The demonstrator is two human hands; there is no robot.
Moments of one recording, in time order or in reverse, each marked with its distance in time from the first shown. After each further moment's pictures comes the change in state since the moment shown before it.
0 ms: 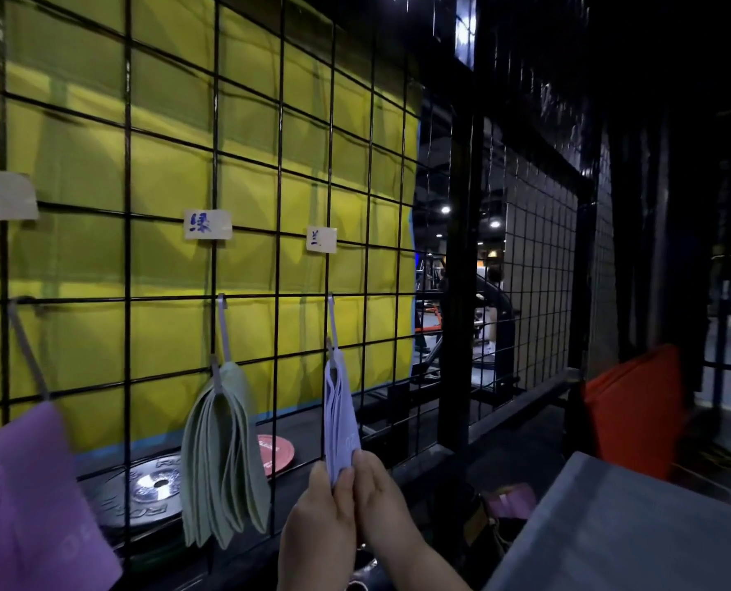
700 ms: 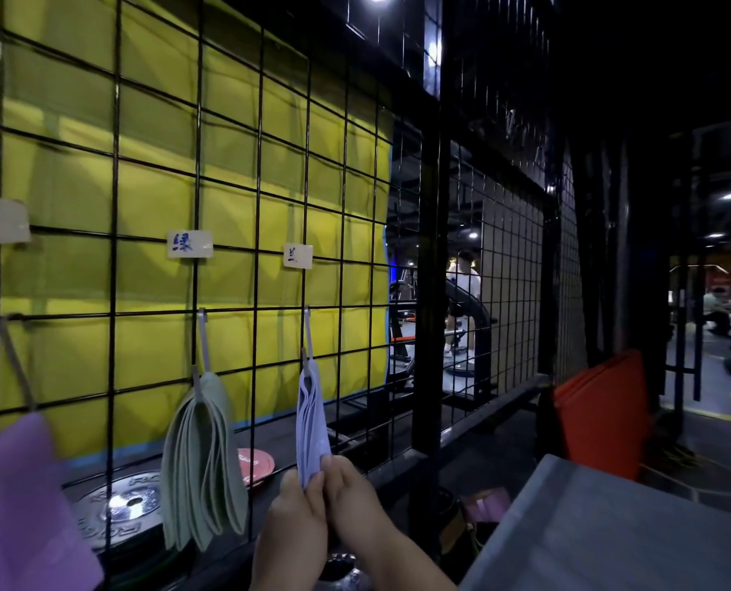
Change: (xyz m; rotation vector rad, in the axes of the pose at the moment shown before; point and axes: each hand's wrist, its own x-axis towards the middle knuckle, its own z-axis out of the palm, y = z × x) left_hand 0.001 0.007 -0.010 -0.037 -0.129 -0.123; right_hand -0.009 -0.023 -0.001 -0.030 -0.040 0.074
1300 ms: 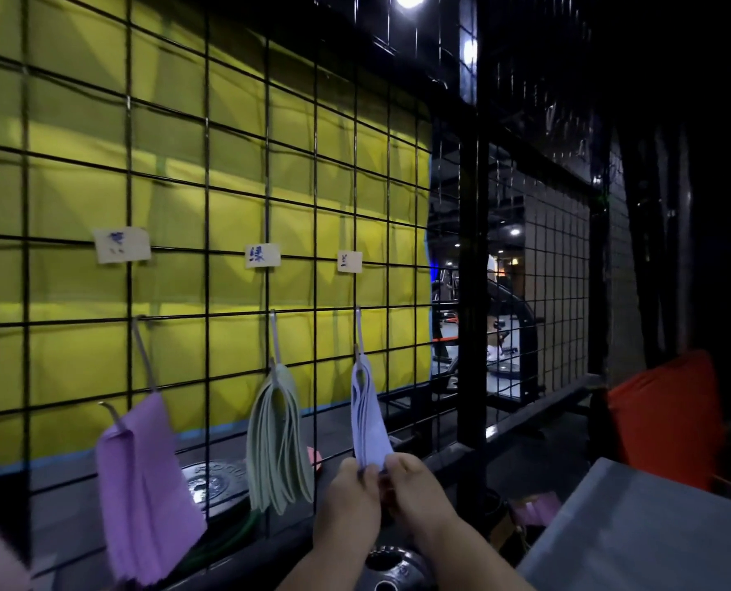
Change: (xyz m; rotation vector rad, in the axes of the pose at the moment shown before) left_hand -0.011 0.017 -0.024 0.171 -0.150 -0.073; right_hand -0.018 -0.009 -0.008 0.098 0.078 0.154
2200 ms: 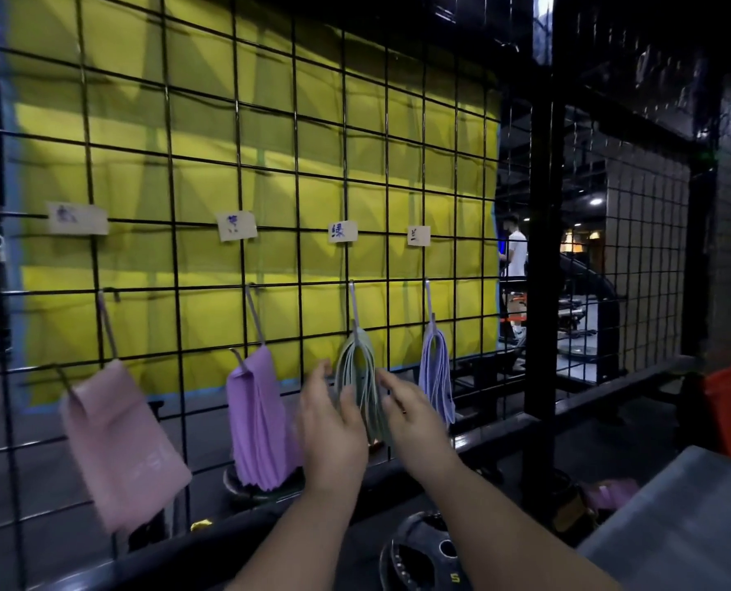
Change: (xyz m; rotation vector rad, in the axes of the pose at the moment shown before) left_hand -0.045 -0.007 -0.102 -0.184 0.622 0.299; right_hand -0.050 -0.048 0.069 -0.329 -0.097 -0.623
